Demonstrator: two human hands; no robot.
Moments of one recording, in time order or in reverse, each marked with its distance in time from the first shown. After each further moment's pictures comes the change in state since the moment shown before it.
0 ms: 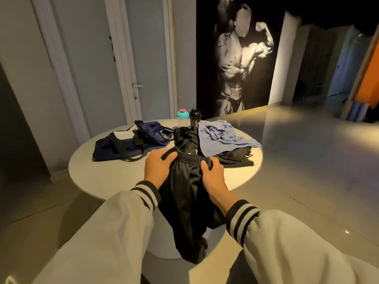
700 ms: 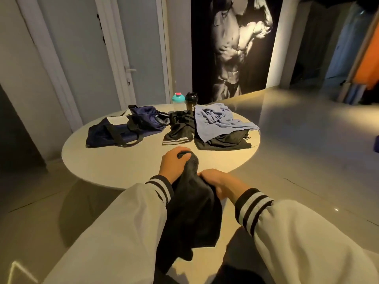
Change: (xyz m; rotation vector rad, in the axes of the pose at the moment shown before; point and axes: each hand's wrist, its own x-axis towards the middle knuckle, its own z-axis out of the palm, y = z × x) left_hand -0.015 -0.028 0.054 -0.008 -0.248 -0.033; right_hand -0.027 0.006 -0.027 -0.128 -0.548 0.565
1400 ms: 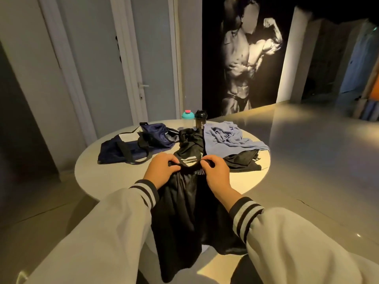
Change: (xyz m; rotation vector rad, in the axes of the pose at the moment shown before) left_hand 0.041 0.003 -0.072 0.375 0.041 0.158; right_hand 0.046 -0.047 -0.003 -0.025 0.553 -0.772
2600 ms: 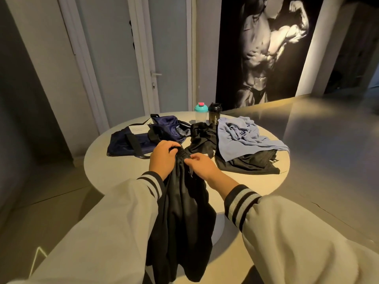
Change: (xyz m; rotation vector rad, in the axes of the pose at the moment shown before) left_hand 0.040 -0.031 0.003 -0.062 0.256 -0.098; right_hand 0.032 -0.042 0.054 -0.024 -0.507 0.239
